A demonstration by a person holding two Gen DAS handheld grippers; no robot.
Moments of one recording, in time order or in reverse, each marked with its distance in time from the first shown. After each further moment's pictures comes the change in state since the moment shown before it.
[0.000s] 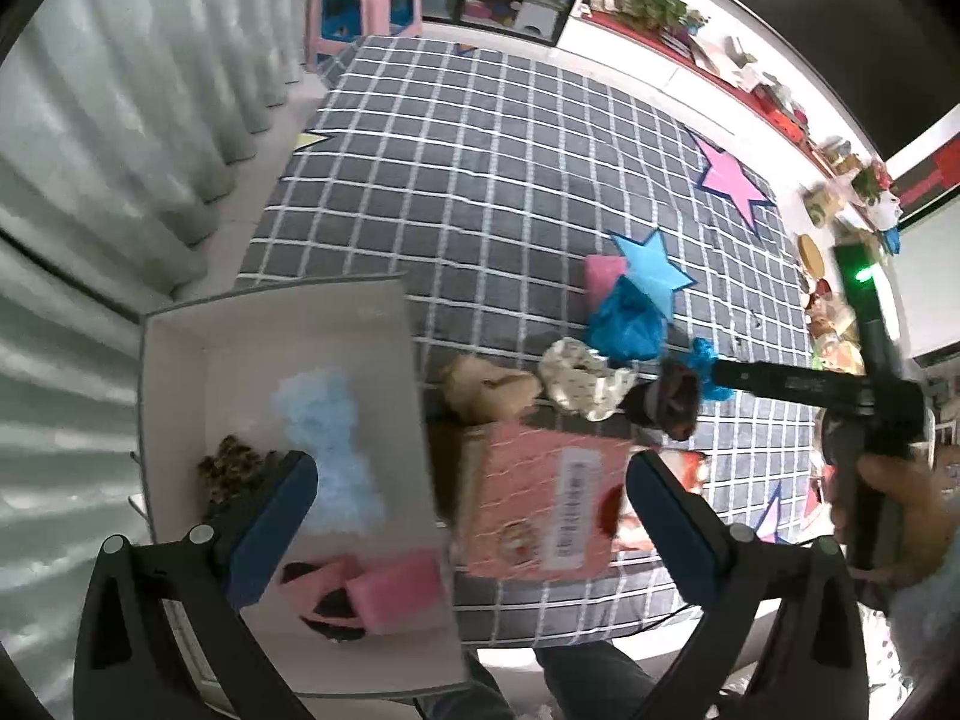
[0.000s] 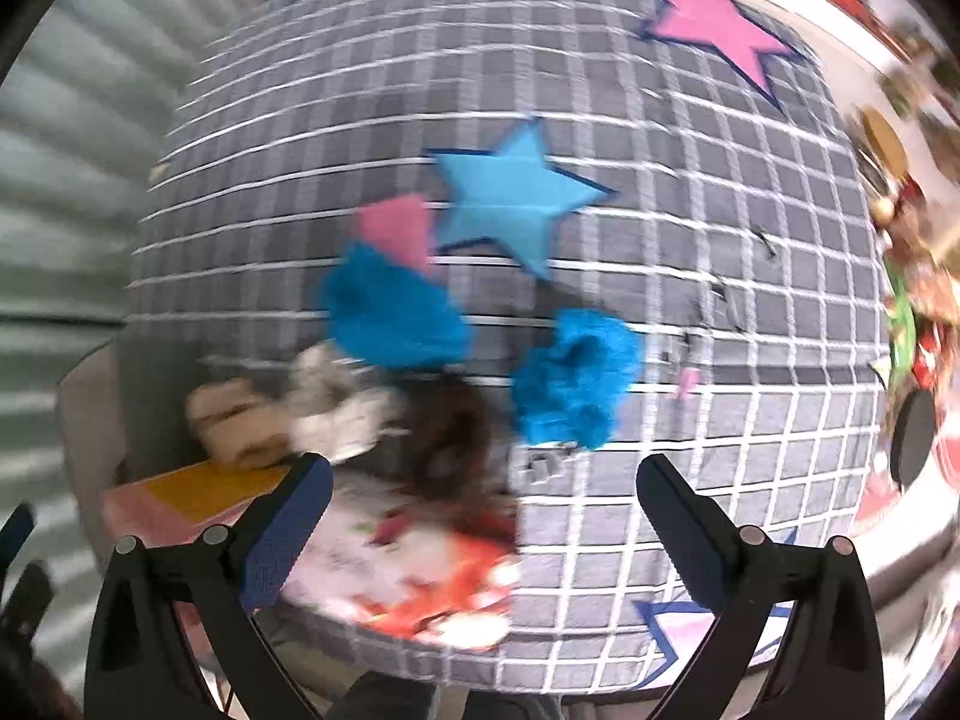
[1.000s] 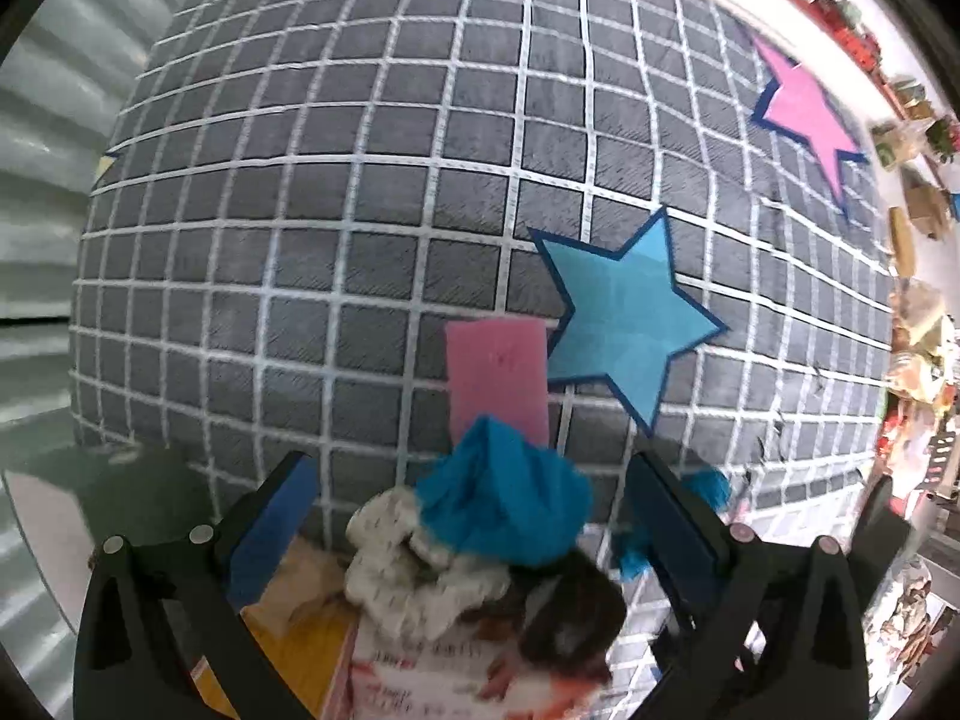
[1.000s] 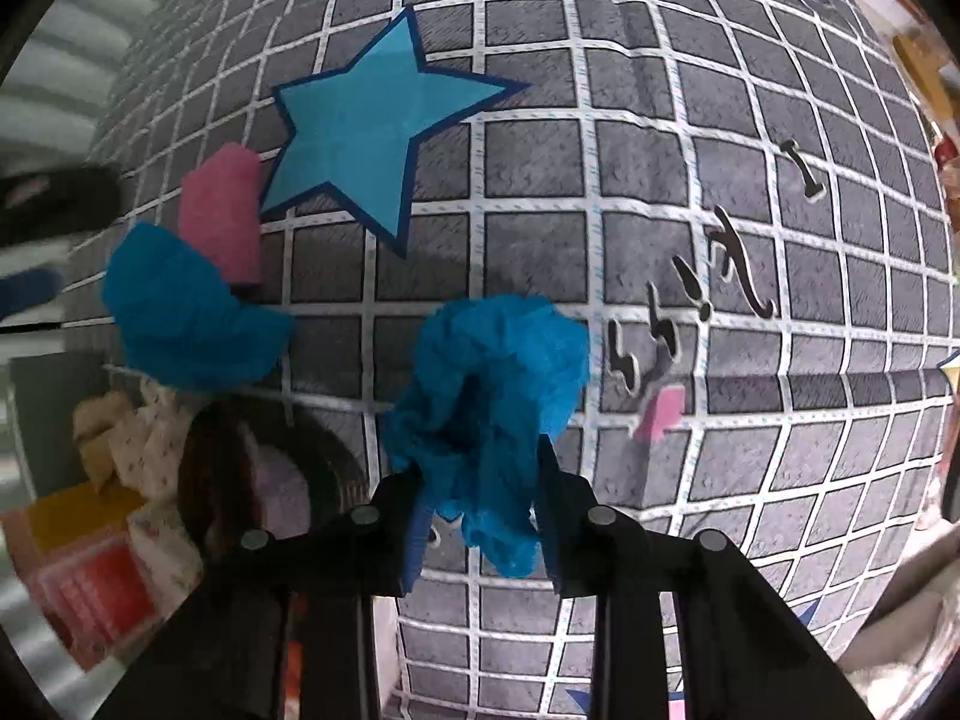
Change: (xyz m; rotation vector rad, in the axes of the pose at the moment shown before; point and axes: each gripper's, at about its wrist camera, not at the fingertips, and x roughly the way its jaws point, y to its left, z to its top) left arm 0.205 -0.146 0.131 0.007 0.291 0.159; right arm 0.091 -0.065 -0.006 0.008 0.080 0.103
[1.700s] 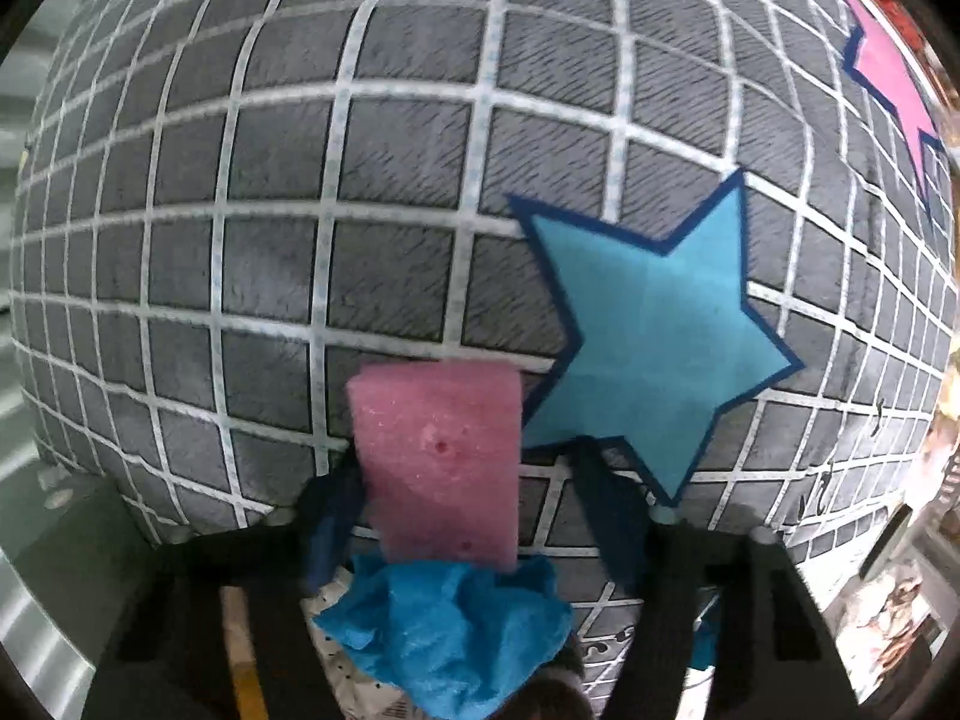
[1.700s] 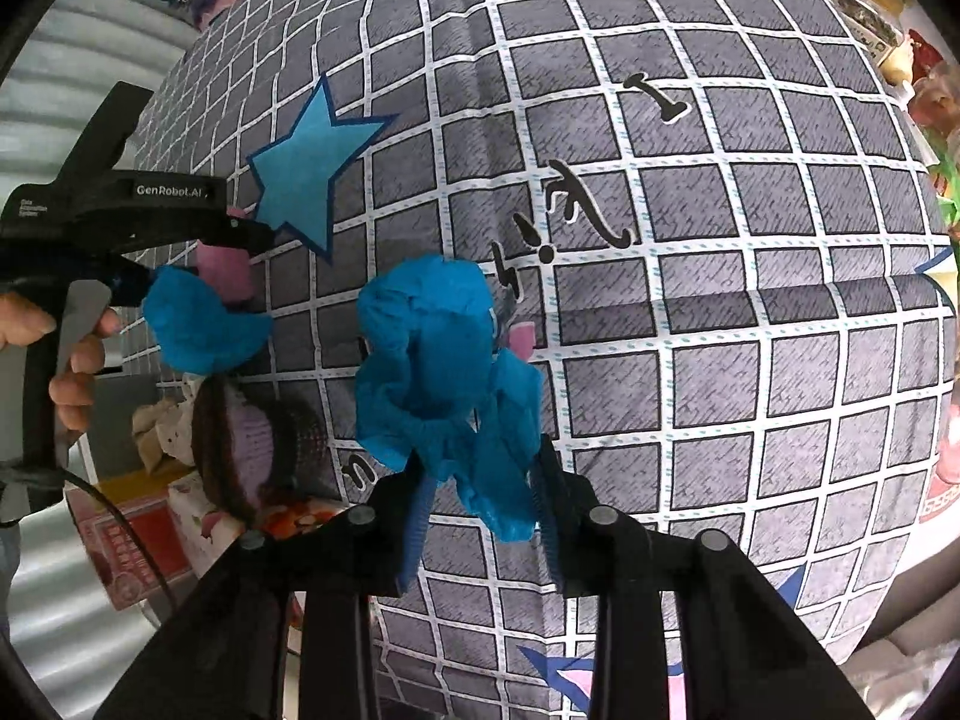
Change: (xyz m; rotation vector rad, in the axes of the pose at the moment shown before) left arm 0.079 -0.032 0.033 -0.003 0.171 0.034; right arm -0.027 -0.084 -0.008 0.109 -0.029 0.152
